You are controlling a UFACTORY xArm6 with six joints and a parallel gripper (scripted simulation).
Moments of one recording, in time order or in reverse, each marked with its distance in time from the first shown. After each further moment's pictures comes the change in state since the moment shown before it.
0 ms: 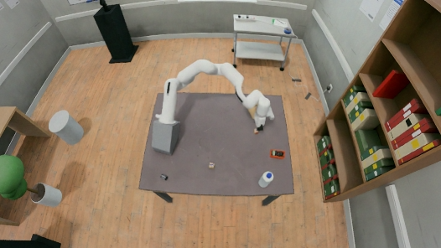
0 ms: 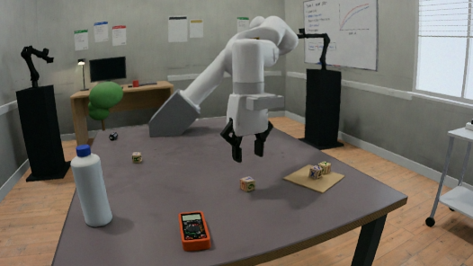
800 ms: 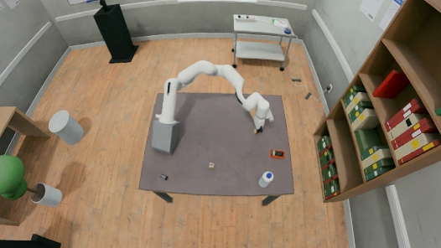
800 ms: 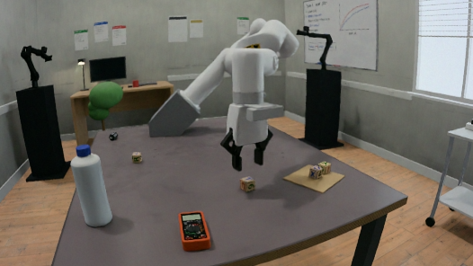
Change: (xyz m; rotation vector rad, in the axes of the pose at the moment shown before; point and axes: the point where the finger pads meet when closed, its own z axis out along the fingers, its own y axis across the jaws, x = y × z) arm 0.000 0.000 0.024 0.000 0.000 0.000
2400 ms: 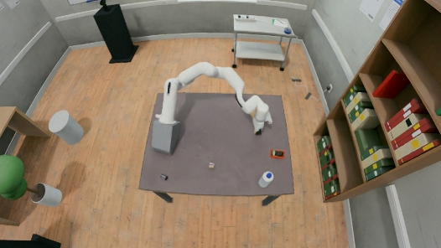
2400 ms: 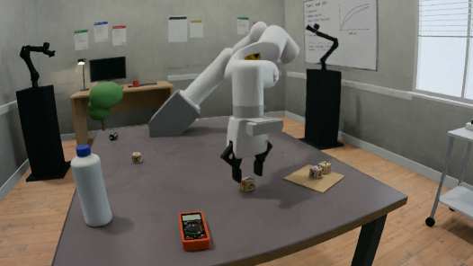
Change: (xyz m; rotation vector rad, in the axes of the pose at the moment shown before) arm 0.000 0.000 0.033 0.000 0.000 0.000
